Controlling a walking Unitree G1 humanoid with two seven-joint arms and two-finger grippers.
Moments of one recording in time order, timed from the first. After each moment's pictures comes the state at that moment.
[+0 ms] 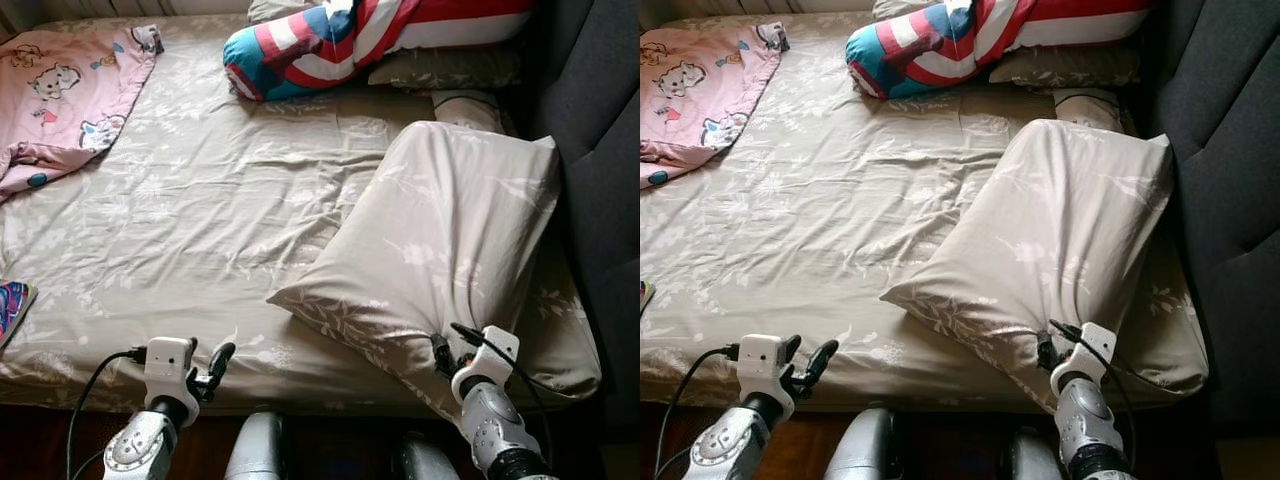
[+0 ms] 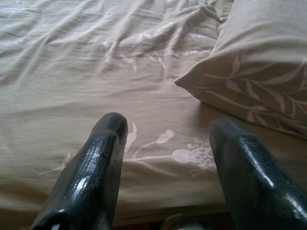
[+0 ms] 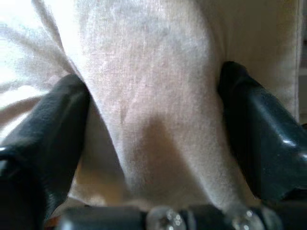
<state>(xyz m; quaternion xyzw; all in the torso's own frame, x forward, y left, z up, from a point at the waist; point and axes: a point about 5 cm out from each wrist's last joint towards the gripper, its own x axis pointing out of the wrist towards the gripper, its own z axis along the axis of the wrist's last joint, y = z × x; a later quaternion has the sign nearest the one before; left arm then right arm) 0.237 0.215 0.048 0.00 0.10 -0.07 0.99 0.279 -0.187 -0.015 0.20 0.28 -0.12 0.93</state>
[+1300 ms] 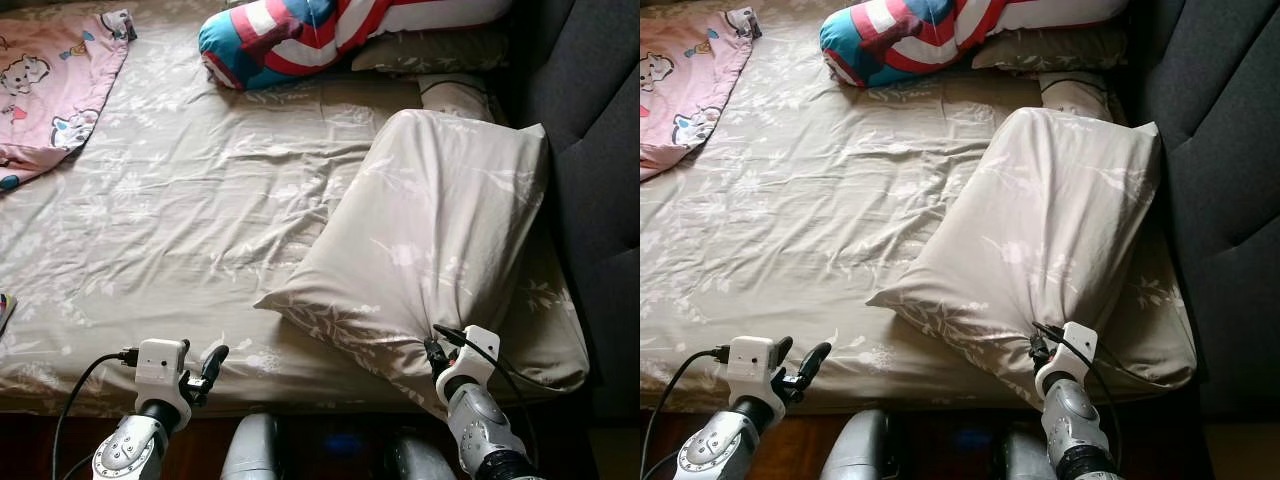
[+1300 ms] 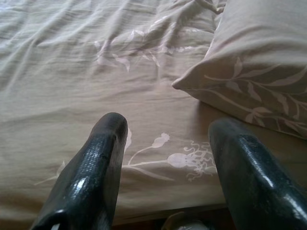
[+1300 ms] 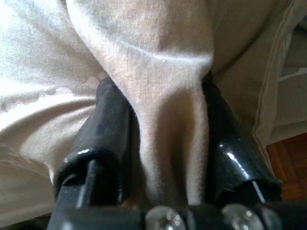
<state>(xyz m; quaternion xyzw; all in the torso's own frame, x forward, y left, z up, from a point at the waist) 0.232 0.218 0.056 0.01 0.10 -0.06 0.99 0.281 -0.167 -0.015 0.18 0.27 -0.08 0.94</state>
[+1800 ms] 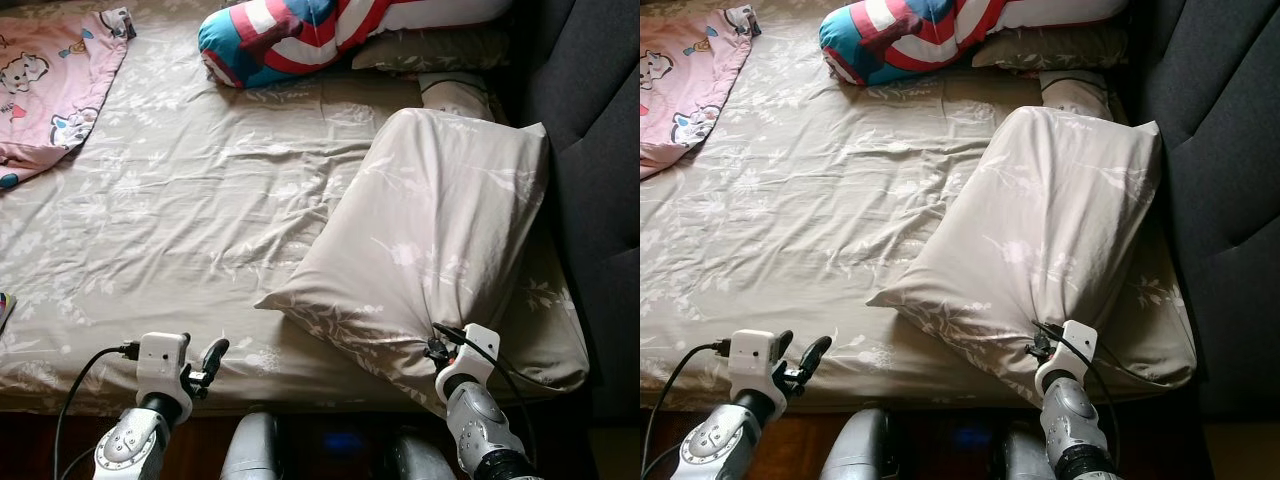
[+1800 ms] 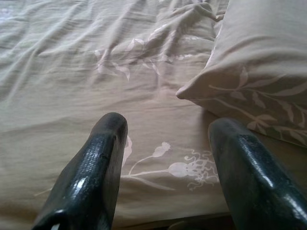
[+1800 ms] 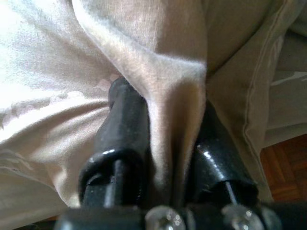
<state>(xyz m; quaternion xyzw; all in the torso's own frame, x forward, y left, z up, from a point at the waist) 0.240 0.216 0.062 0.01 0.09 -0.07 0.99 0.282 -0.169 -0.013 0.18 0.26 -0.09 0.94</state>
